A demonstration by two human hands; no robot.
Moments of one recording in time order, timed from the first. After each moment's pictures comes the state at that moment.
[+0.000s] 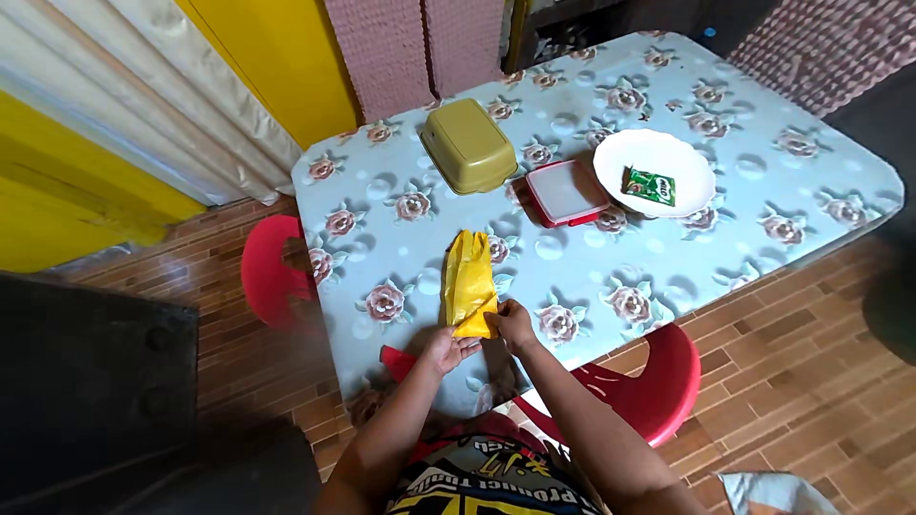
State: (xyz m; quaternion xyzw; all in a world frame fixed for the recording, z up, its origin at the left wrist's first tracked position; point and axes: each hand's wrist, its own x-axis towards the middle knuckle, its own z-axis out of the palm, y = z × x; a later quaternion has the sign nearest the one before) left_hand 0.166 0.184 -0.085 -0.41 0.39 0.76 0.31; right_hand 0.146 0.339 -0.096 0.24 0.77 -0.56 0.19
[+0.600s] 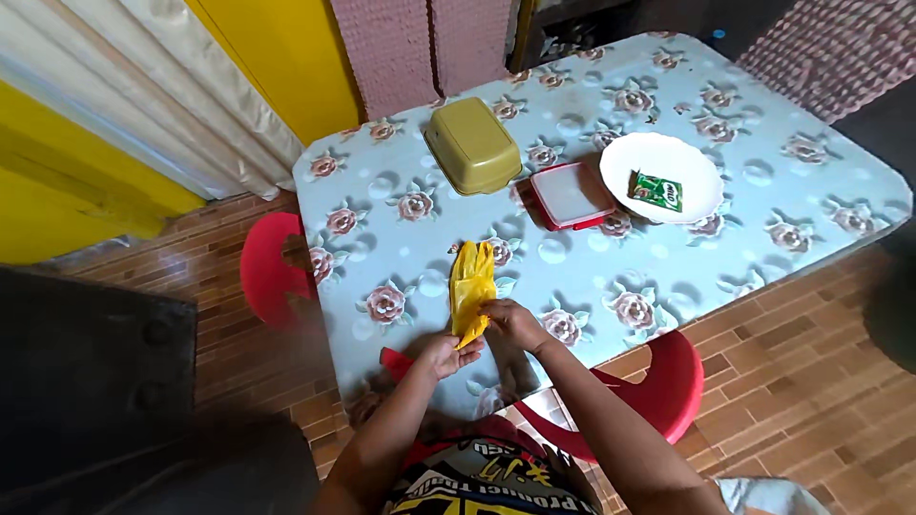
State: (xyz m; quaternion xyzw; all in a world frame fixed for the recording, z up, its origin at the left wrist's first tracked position) left_hand 0.167 0.172 -0.093 -0.37 0.41 0.75 0.37; right_hand 0.131 0.369 -0.084 -0.23 0.88 -0.38 0.17
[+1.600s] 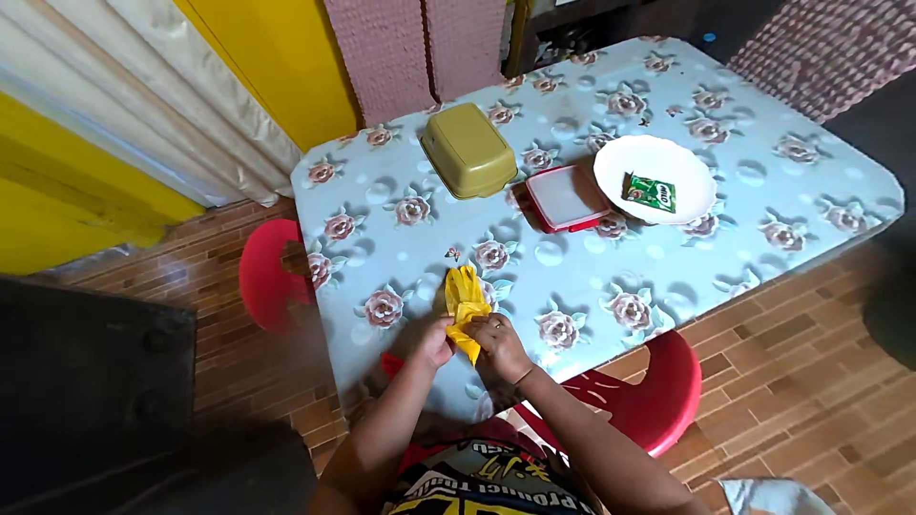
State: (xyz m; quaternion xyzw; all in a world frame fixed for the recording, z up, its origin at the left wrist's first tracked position) left_hand 0.147 0.176 -0.065 -0.36 0.44 0.78 0.26; right_hand 0.175 0.335 -0.112 -0.30 0.88 -0.33 -0.17
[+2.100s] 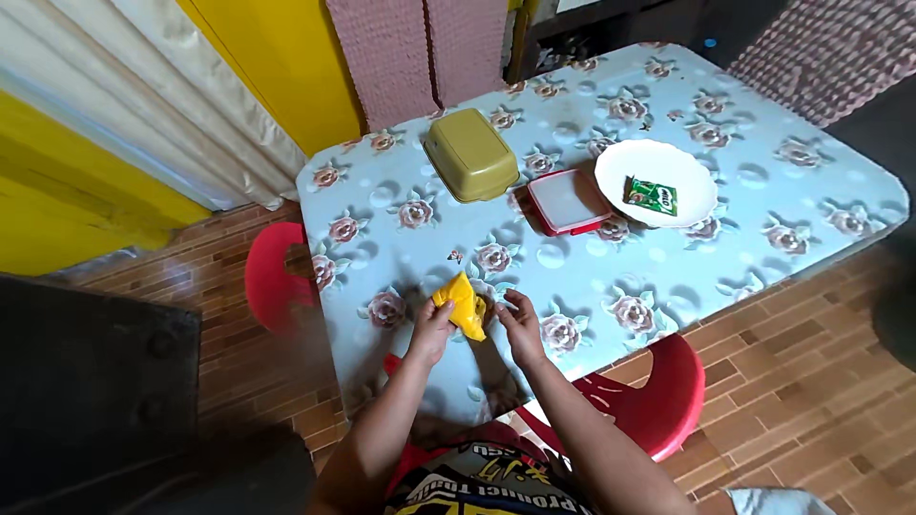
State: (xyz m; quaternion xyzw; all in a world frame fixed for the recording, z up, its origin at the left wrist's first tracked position) left_hand 0.146 0.168 -0.032 -0.20 0.54 0.81 0.13; right_hand 0.156 0.334 -0.069 0.18 0.67 -0.72 0.06
